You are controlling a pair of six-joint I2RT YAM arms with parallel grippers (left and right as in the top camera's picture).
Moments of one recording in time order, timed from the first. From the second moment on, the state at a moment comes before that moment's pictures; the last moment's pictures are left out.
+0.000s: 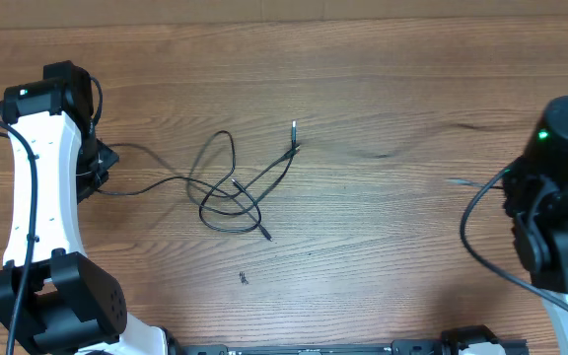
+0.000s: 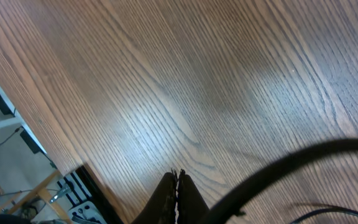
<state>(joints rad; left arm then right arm) 0.22 1.74 1.62 -1.49 -0.33 -0.76 0.12 1.03 1.29 -0.52 1.19 -0.09</state>
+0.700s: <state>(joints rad) 0.22 1.74 1.62 -1.48 -0.23 -0.78 0.07 1.03 1.29 -0.68 0.52 0.06</state>
